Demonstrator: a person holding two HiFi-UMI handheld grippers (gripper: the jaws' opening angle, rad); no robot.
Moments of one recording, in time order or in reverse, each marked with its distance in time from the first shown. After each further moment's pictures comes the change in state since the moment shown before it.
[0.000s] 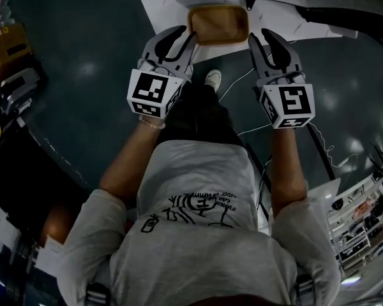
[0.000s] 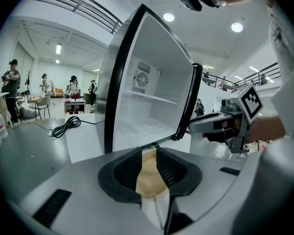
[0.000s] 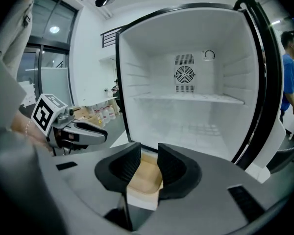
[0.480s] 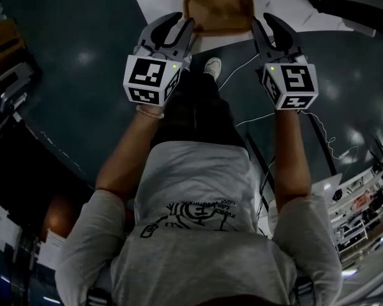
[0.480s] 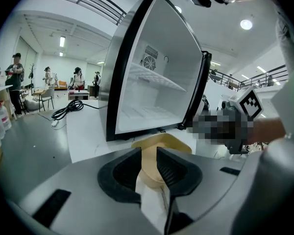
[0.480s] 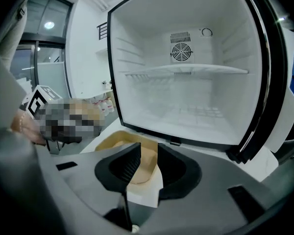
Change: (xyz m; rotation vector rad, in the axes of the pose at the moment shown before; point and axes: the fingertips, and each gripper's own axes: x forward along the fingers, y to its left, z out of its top) left arm 0.035 0.013 -0.056 -0.053 0.080 0.028; right arm 0.044 -0.026 -0.063 0.007 0.087 -0.007
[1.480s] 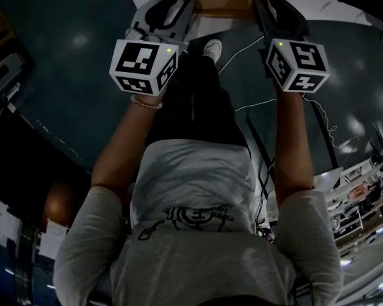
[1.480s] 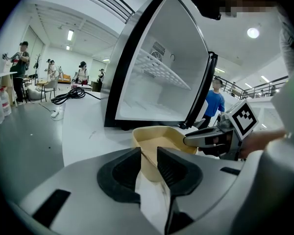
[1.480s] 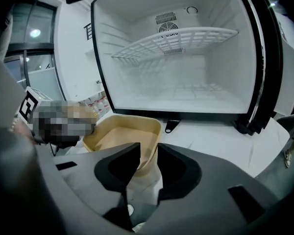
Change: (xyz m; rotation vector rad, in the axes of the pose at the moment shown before) left arm 0.029 0.000 -0.031 -0.085 -0.019 -0.011; right arm 0.040 -0.018 -0.056 0.122 0.047 0.001
